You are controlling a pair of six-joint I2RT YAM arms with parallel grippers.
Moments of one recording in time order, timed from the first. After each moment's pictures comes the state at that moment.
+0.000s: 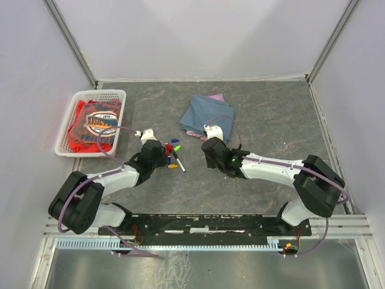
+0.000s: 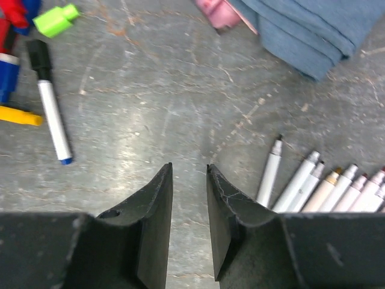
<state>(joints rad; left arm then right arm) -0.52 1.33 0.45 0.18 -0.30 -0.64 0.92 1.53 0.86 -0.15 0.43 0.49</state>
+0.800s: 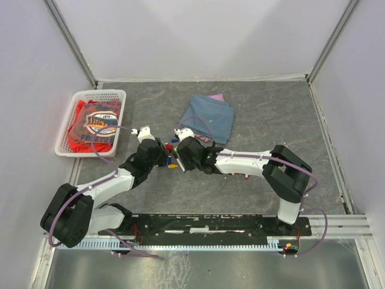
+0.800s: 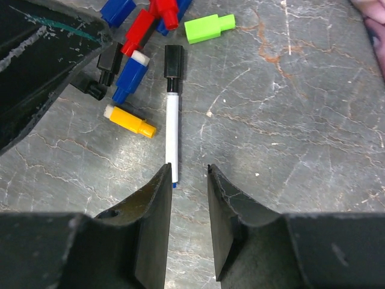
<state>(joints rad) -0.52 1.20 0.45 0.15 -0.31 -0.63 1.03 1.81 1.13 -0.12 0.27 0.42</state>
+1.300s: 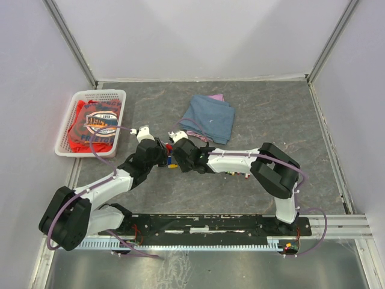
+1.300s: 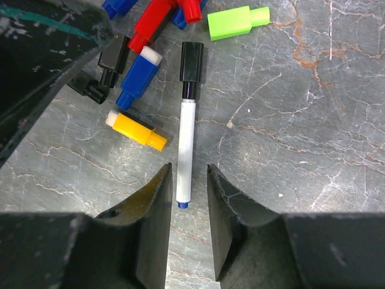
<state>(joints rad) -0.52 1.17 0.45 0.13 -0.31 -0.63 1.04 1.92 1.21 -0.15 0.24 0.40</state>
